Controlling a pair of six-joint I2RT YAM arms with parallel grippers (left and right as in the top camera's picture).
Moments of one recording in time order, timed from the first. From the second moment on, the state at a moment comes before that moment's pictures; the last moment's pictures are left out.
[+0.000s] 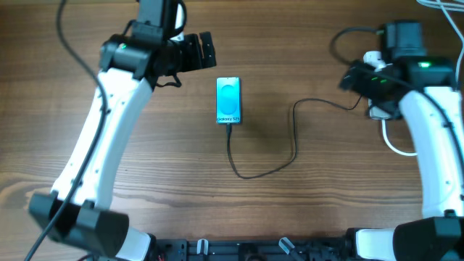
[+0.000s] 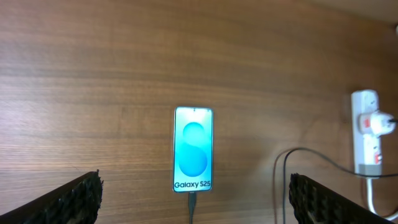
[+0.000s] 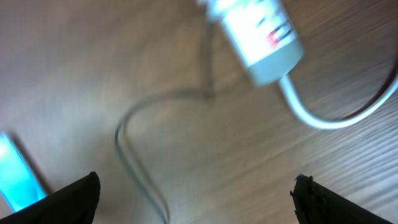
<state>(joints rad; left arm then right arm) -0.28 1.67 1.73 -0.98 0.09 -0.40 -0.05 1.54 1.50 -1.15 0.12 0.53</state>
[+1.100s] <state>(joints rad) -0.28 1.66 1.73 -0.99 0.06 -0.41 -0.43 1.99 1.50 -0.74 0.12 0.49</state>
